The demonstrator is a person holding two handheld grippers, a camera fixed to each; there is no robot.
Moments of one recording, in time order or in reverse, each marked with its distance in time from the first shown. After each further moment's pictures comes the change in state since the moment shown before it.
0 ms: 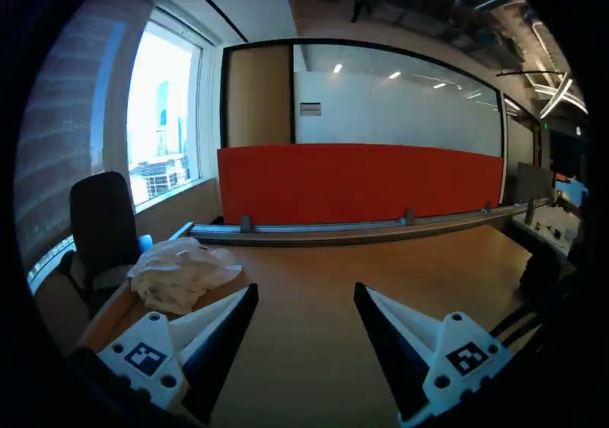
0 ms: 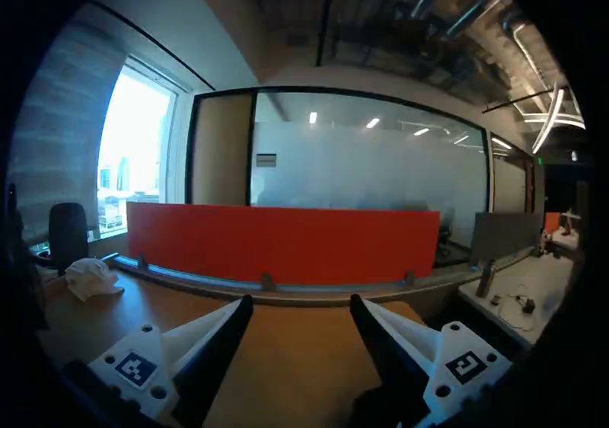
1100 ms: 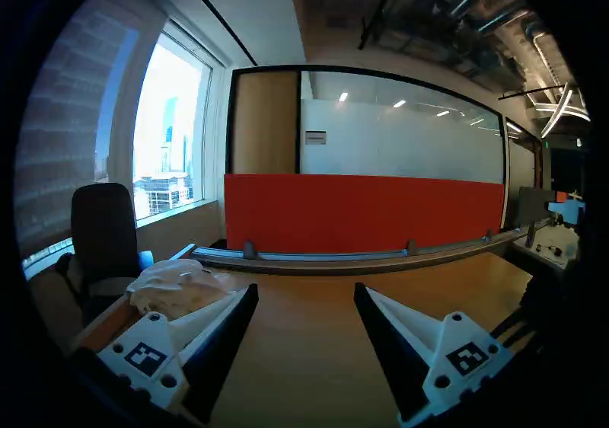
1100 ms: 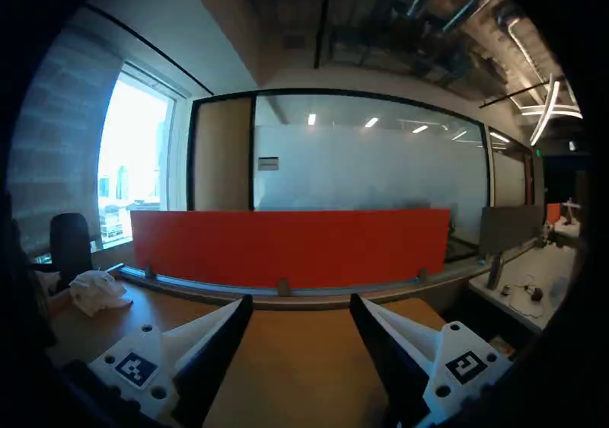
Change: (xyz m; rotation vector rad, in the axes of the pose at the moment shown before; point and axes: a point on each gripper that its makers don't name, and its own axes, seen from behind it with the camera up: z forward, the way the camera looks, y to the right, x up) left arm 0.027 -0.008 -0.002 0.009 0.132 -0.043; right arm 0.003 -0.052 0.007 0.003 0.002 0.039
